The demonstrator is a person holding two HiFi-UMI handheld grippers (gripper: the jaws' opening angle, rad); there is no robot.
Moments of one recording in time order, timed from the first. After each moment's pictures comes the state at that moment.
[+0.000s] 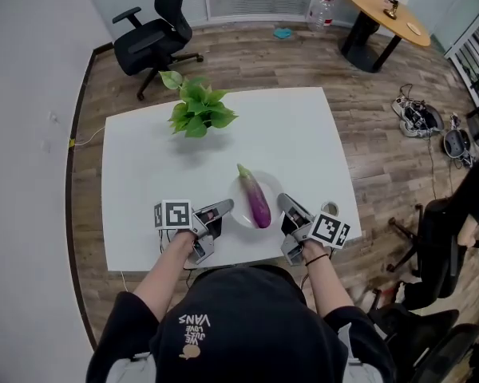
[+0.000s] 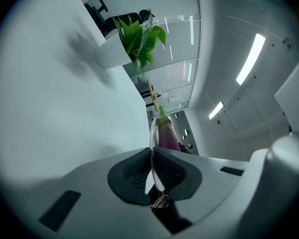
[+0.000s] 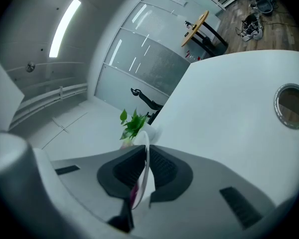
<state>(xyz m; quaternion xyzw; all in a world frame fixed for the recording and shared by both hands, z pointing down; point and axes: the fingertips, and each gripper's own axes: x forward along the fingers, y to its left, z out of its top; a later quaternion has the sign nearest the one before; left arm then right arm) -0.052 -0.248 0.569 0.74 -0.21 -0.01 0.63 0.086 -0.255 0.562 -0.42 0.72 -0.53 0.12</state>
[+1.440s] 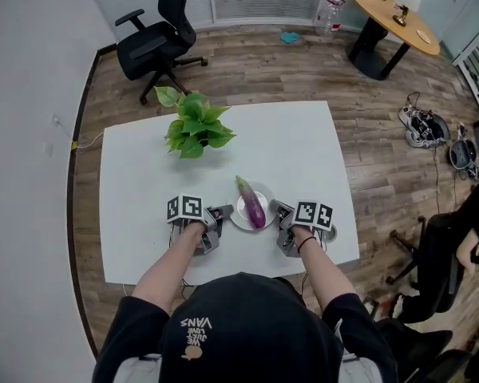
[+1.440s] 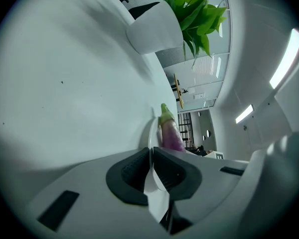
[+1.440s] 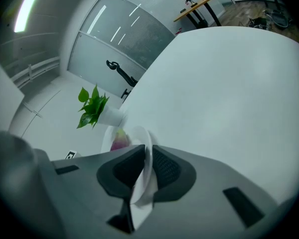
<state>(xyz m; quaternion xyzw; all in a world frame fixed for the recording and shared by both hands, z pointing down) -0.044 -0.306 0.672 0.66 -0.28 0.08 0.69 0.088 -0.319 0.671 -0.42 0.68 -0.60 -0.06</state>
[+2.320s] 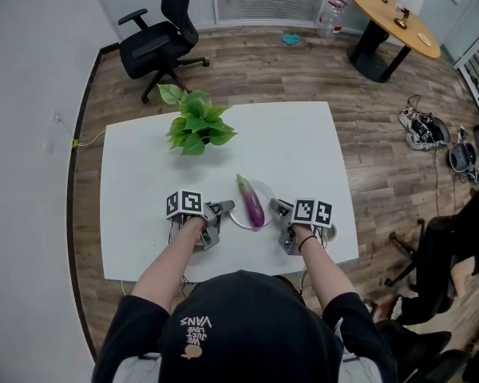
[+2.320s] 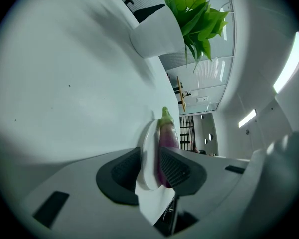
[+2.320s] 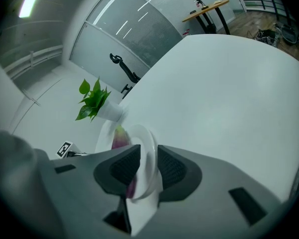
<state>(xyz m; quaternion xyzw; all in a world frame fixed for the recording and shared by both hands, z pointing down) -0.048 -0.307 0.667 0.64 -0.29 0.07 0.70 0.091 -0.317 0.668 -0.42 0.69 -0.58 -0.10</state>
